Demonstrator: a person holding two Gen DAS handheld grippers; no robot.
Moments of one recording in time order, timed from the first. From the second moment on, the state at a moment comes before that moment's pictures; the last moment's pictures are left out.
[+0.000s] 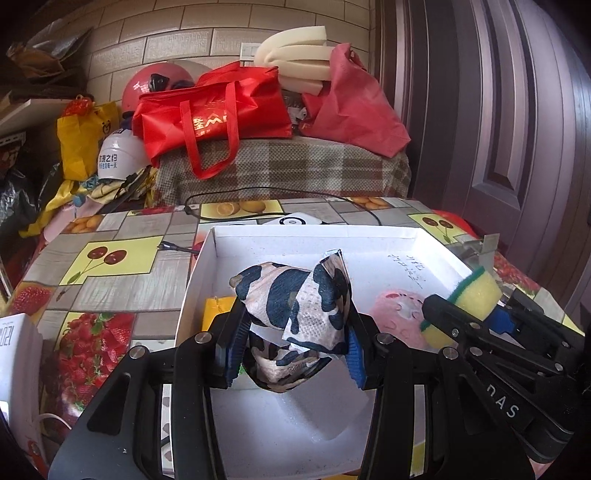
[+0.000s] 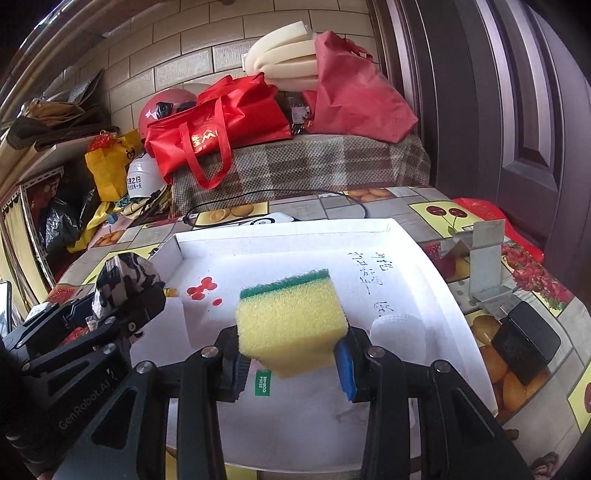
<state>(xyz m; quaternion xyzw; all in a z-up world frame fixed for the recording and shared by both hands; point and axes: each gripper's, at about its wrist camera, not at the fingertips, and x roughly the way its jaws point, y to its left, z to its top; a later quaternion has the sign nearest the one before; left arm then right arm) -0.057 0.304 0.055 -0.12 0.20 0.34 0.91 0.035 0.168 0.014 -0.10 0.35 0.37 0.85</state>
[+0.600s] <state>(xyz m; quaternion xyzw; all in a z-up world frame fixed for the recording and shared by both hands) -0.051 0.305 0.055 -0.11 0.20 0.37 0.90 0.031 0.173 0.016 -0.12 0.34 0.38 0.85</state>
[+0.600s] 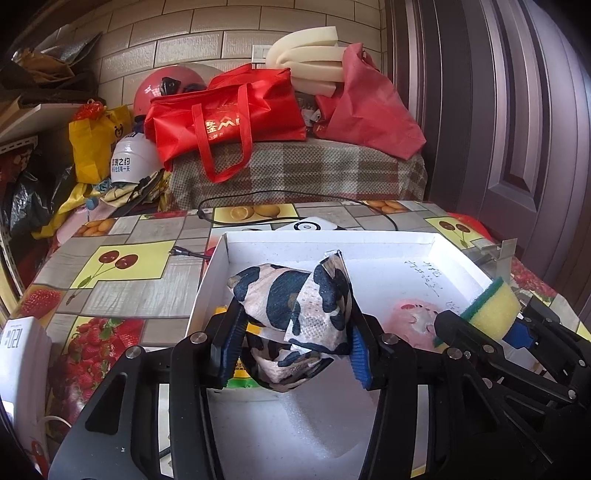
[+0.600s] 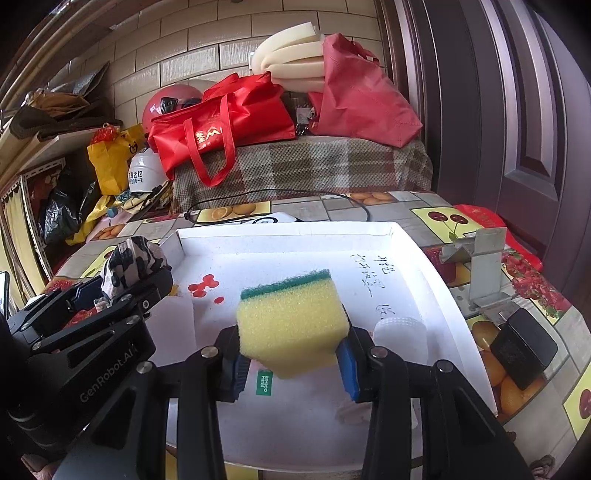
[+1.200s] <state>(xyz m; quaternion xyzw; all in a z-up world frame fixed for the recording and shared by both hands) -0.089 0.315 0.059 -0.15 0.13 0.44 0.88 0.020 0.163 0.026 -0.11 0.29 0.35 0.88</state>
